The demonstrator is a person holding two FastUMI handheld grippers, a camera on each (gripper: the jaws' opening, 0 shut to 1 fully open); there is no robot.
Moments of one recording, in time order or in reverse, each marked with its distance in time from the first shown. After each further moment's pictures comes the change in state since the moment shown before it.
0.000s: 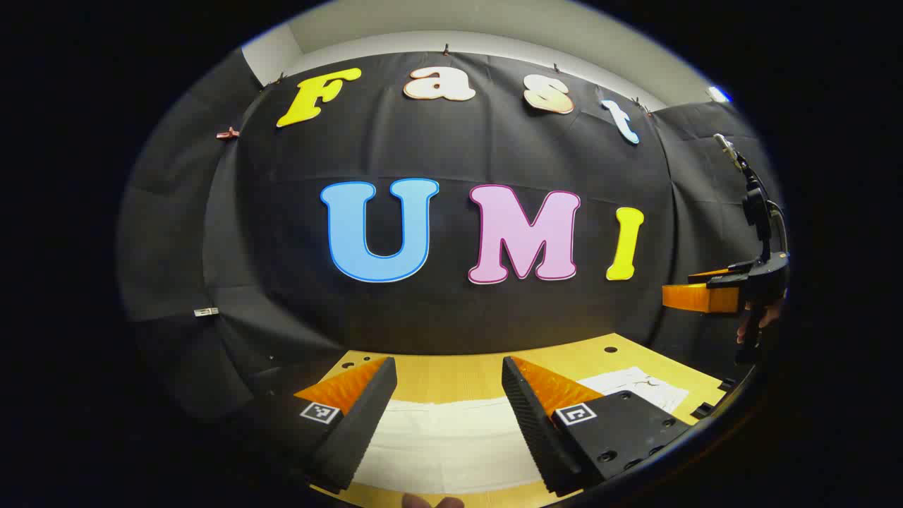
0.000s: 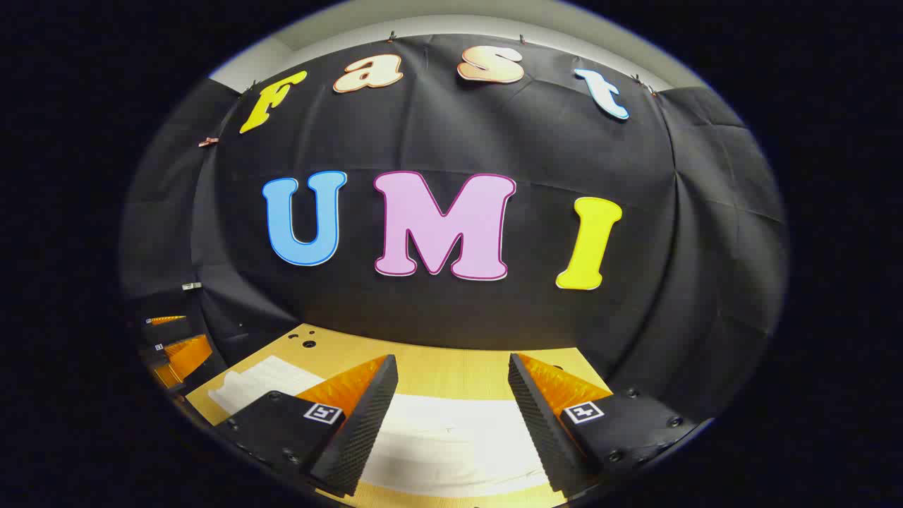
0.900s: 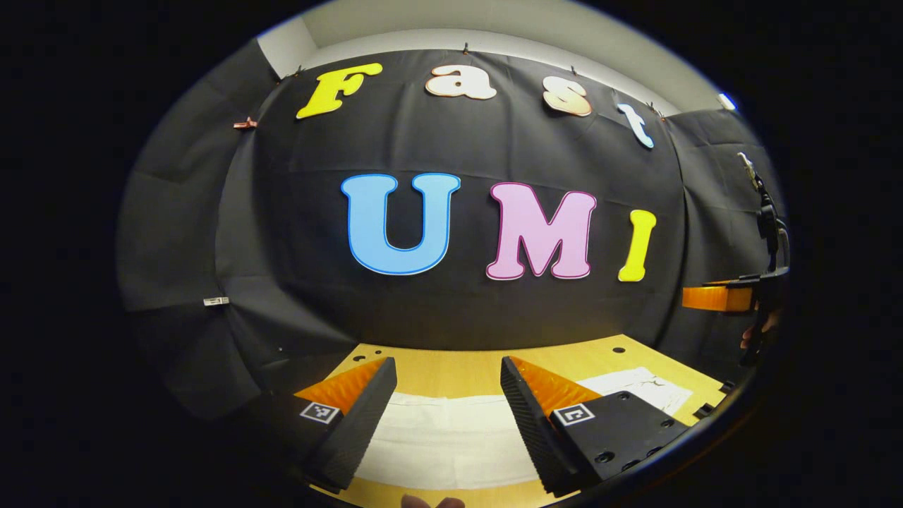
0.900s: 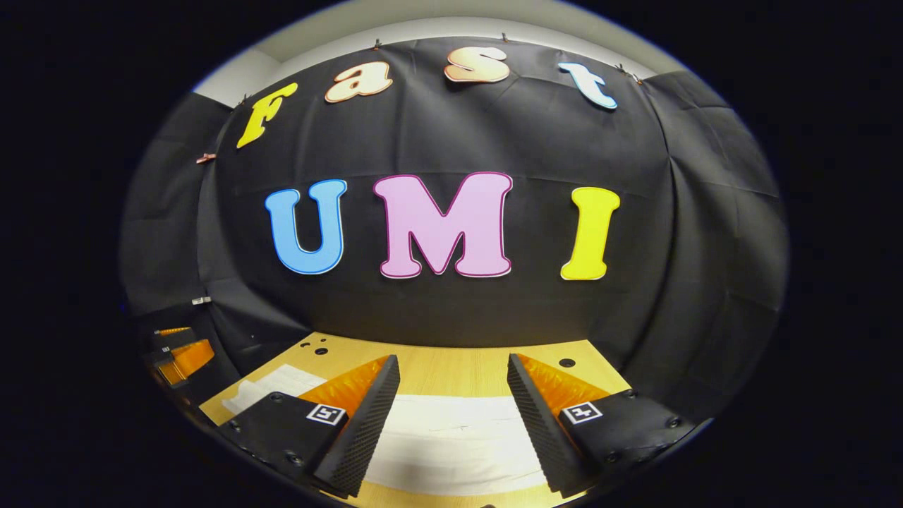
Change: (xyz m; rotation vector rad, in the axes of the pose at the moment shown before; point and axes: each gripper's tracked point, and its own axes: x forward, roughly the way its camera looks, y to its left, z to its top) left arm -0.011 0.034 -0.011 0.002 0.015 0.027; right arm -0.009 -0.008 -0.011 0.038 -0.015 0.036
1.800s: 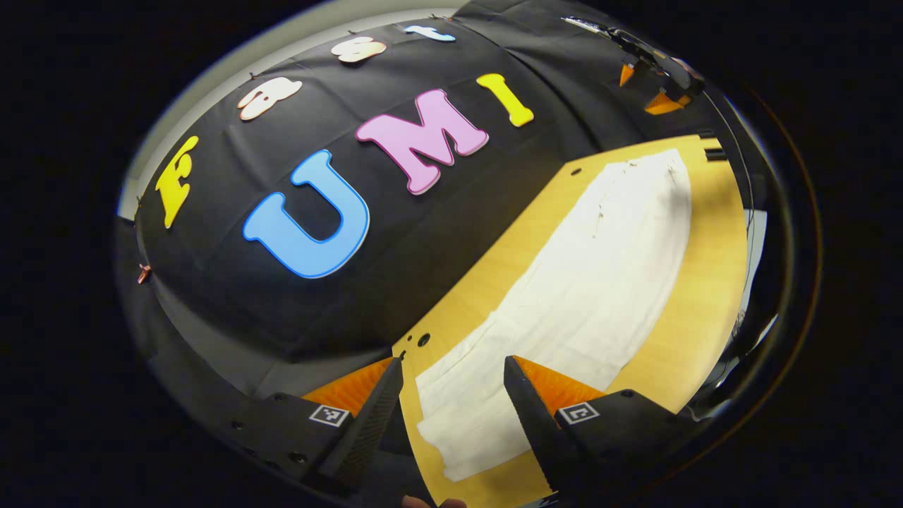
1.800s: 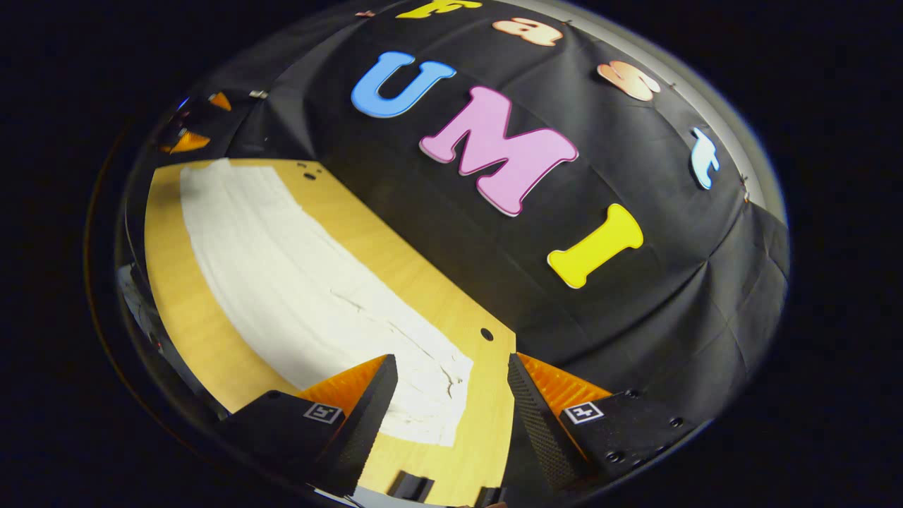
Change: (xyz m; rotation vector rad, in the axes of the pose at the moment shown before) left arm 0.000 0.094 -0.149 0.831 0.199 -0.192; right arm -0.054 -0.121 -0.160 -0.791 0.293 0.015
